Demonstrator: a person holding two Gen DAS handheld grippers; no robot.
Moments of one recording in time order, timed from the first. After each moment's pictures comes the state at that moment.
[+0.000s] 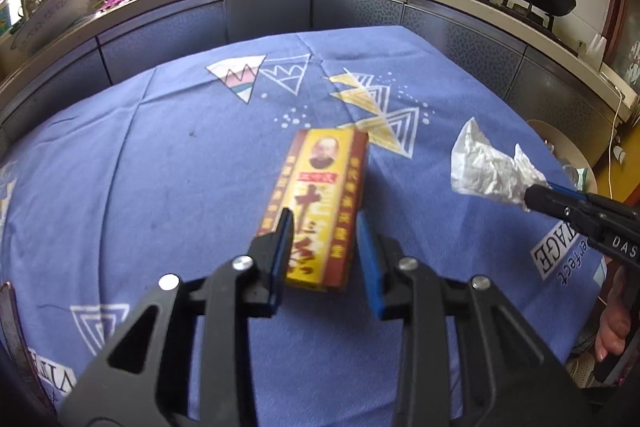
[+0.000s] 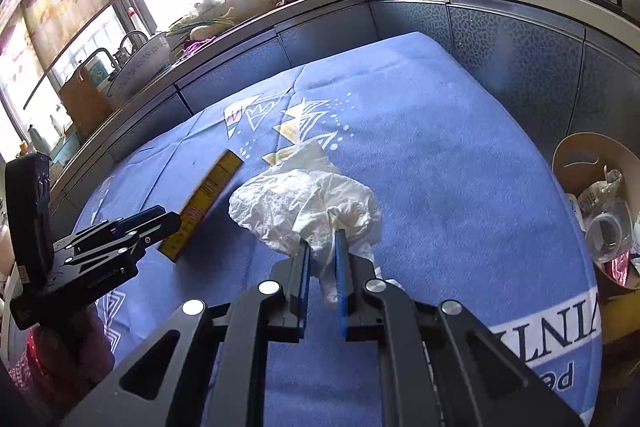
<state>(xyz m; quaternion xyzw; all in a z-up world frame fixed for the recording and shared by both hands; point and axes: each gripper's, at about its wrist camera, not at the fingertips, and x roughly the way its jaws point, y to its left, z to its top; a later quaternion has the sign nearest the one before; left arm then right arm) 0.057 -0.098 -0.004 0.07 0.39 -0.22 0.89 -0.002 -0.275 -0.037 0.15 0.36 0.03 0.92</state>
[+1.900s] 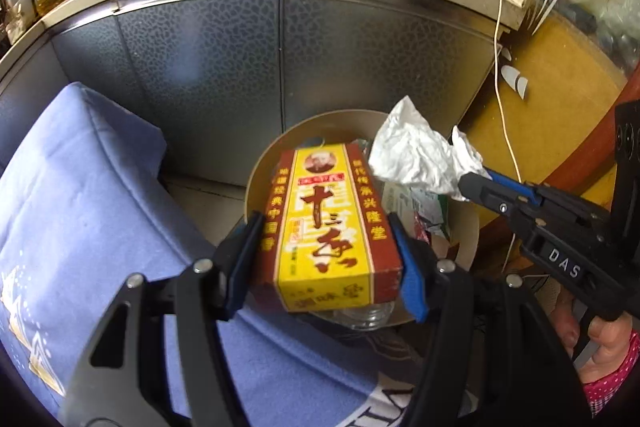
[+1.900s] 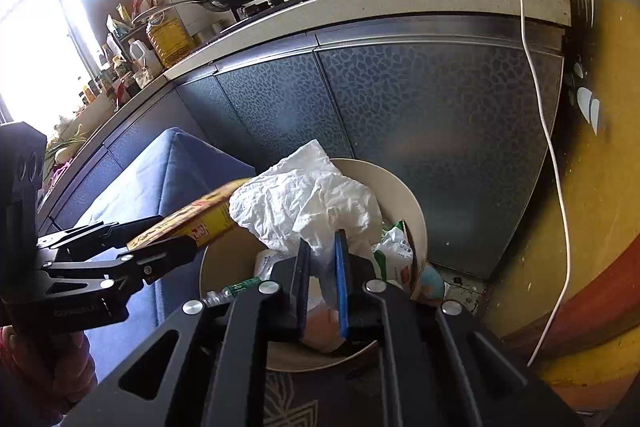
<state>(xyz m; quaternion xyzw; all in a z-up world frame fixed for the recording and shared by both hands) 0.059 -0.487 -0.018 0.21 0.41 -0.48 0.75 -0.098 -0.551 -0.066 0.25 0.29 -0.22 0.89</state>
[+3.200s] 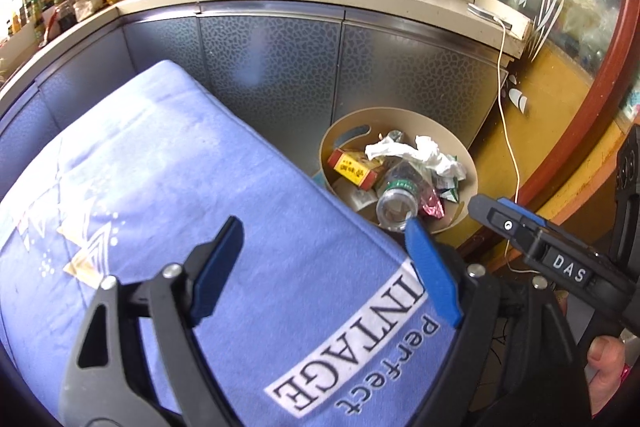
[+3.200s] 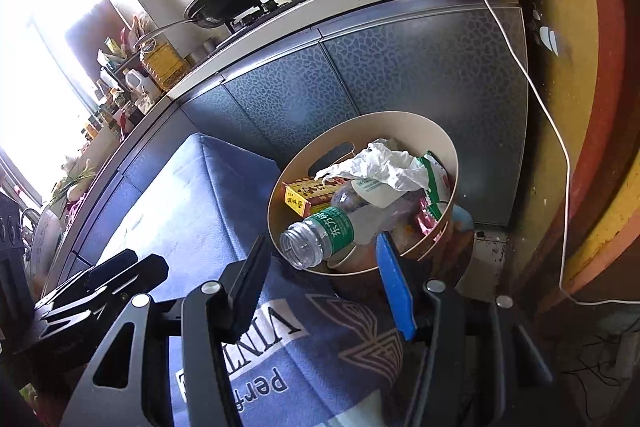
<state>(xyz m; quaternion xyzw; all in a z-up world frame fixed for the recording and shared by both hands) 0.023 -0.351 0.027 0.16 0.37 -0.42 0.81 -0.138 -0.455 -0.044 0.33 0.26 -0.24 0.88</state>
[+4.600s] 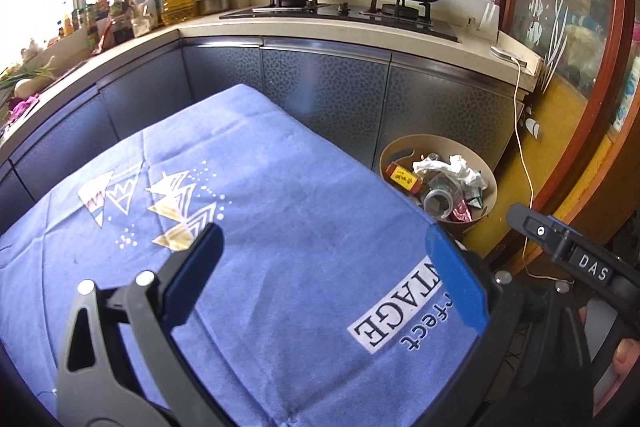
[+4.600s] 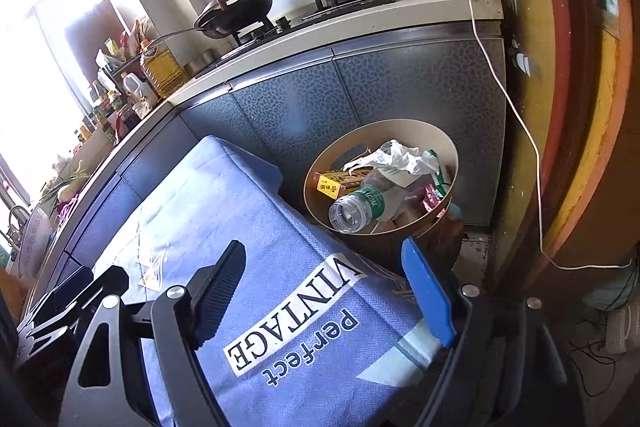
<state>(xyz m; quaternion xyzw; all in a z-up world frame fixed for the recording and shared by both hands) 0.009 -0.253 0.066 0.14 0.32 -0.38 0.86 -0.153 -0.376 -0.009 0.31 0.24 -0.30 0.87</state>
